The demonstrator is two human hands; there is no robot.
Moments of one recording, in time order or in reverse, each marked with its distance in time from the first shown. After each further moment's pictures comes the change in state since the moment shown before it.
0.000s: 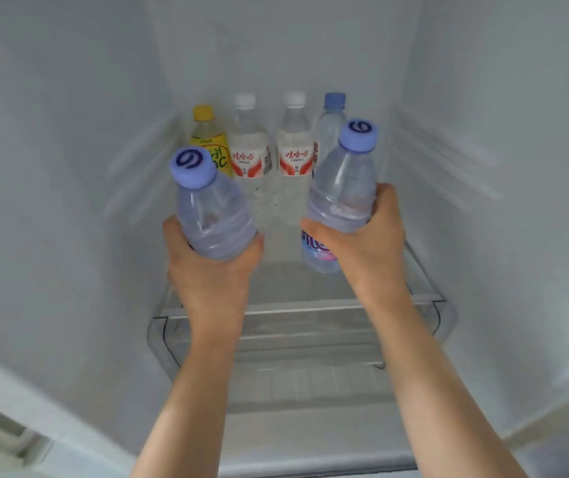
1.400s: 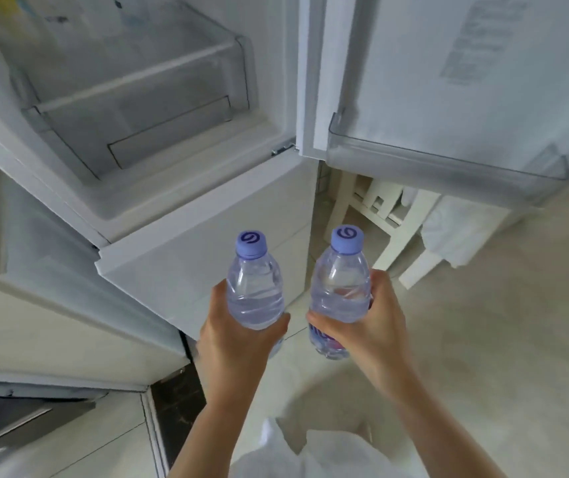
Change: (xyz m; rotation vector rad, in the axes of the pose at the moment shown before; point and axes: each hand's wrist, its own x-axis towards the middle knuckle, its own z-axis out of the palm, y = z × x) left_hand -0.333 0.020 -0.339 0.356 -0.978 -0.253; right_hand -0.554 -0.041 -0.164 -0.262 0.240 0.600
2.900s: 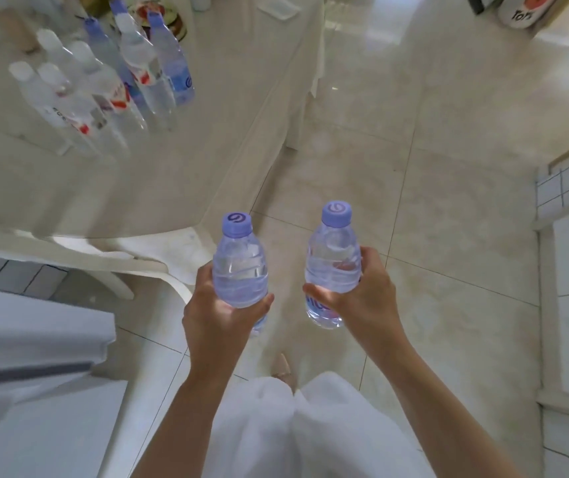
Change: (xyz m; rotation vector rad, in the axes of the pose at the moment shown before) left_hand -0.099 0.293 0.598 0.065 -0.689 0.310; right_hand 0.171 0.211 -0.574 -0.043 0.687 0.424
